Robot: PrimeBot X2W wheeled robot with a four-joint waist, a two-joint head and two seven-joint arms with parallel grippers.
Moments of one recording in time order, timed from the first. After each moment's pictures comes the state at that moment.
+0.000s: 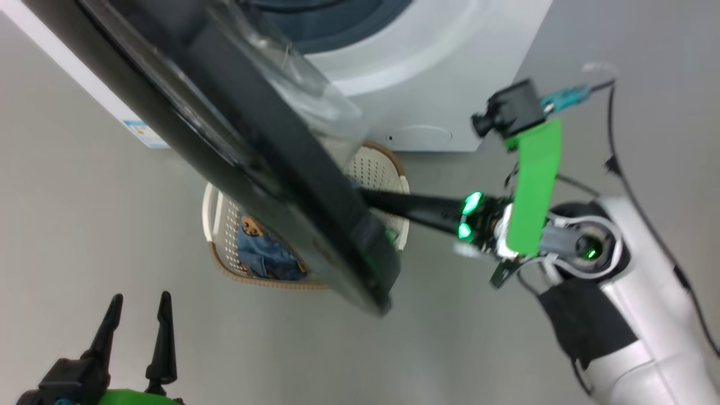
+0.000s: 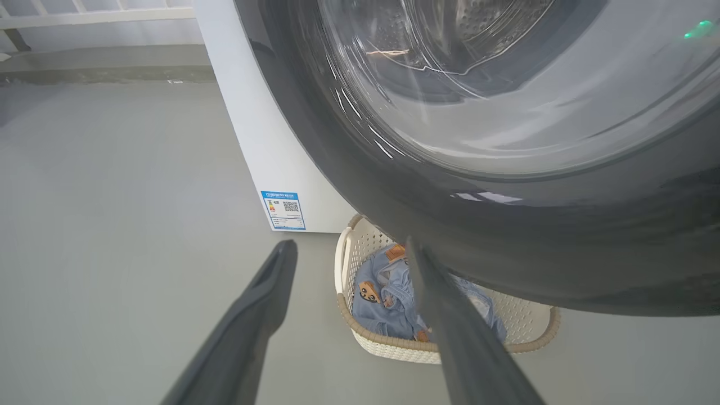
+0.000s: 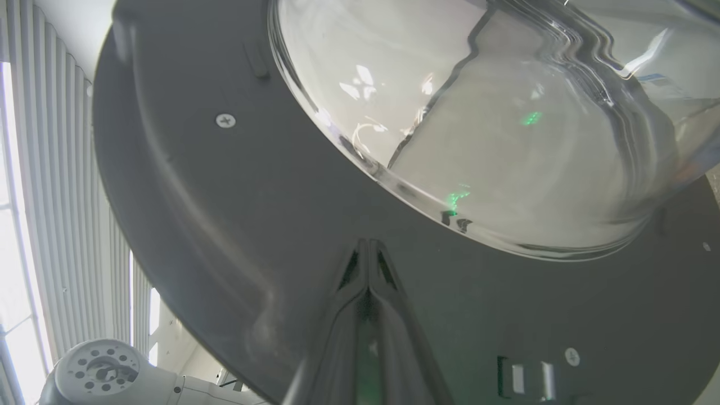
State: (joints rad) left arm -0.02 0.04 0.11 0.13 -0.13 -0.13 -0.26; right arm -0.67 -0.13 0.33 0.10 1.60 0.13 0.93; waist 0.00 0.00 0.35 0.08
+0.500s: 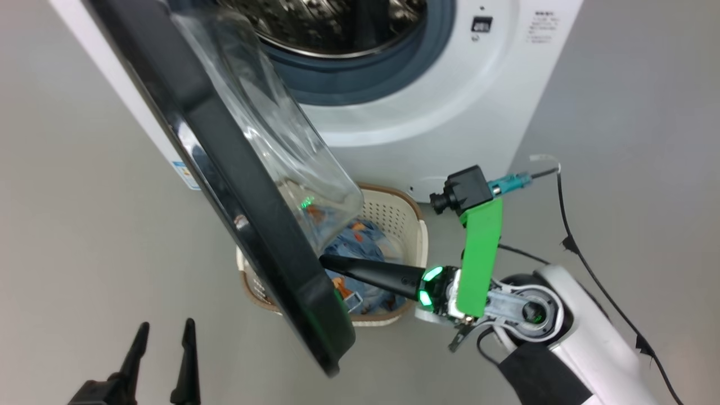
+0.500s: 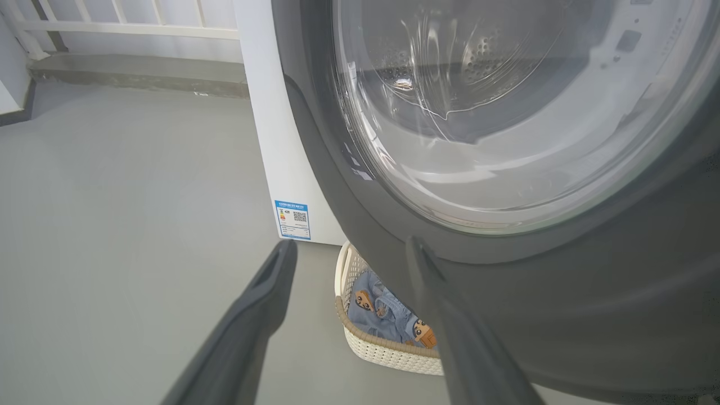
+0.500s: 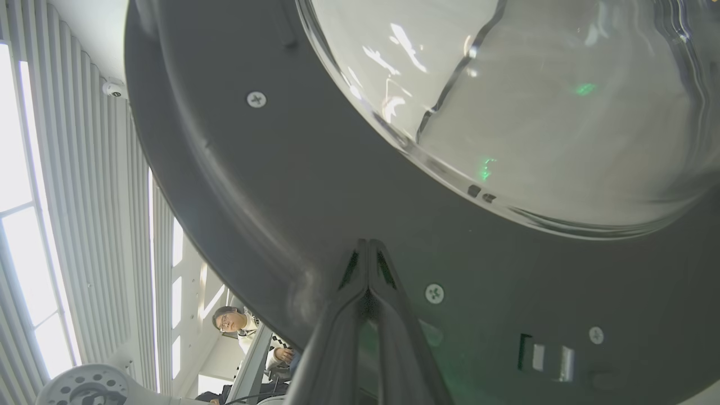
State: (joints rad) left arm 0.05 0.04 0.02 0.14 -0.21 -0.07 -0.26; right arm -0.52 -0.08 0.45 0.15 1.60 0.13 0.80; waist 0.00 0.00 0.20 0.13
